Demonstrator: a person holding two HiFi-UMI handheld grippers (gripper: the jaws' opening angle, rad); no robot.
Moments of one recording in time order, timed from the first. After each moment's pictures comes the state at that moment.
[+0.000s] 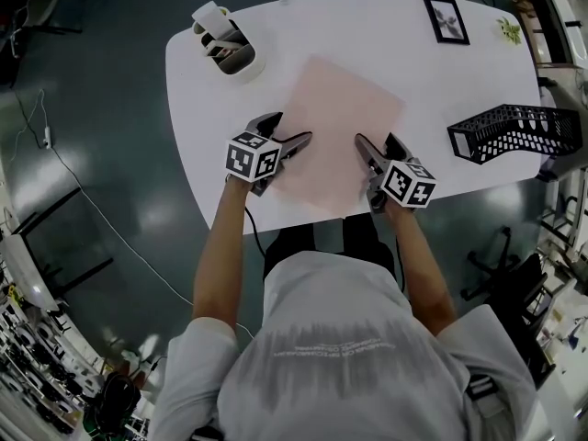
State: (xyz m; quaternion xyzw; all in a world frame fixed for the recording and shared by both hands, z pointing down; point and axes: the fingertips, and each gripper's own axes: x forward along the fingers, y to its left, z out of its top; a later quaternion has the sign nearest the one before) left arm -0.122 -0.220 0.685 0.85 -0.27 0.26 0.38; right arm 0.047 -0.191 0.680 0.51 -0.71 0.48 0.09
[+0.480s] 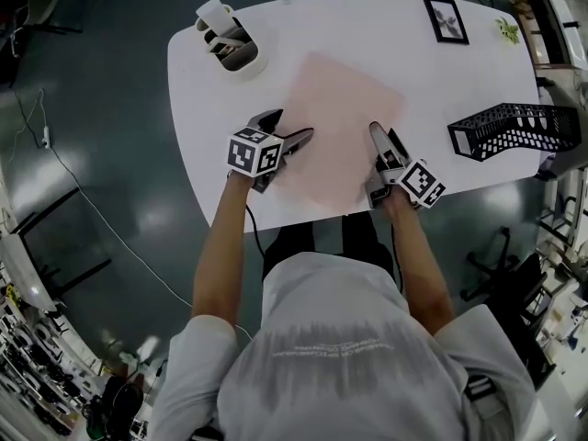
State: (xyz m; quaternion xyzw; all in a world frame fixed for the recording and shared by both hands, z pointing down) left arm -0.124 -0.222 0.683 0.85 -0.27 0.26 0.38; right arm 0.064 -0.205 0.653 0.52 -0.64 0.55 -0.12
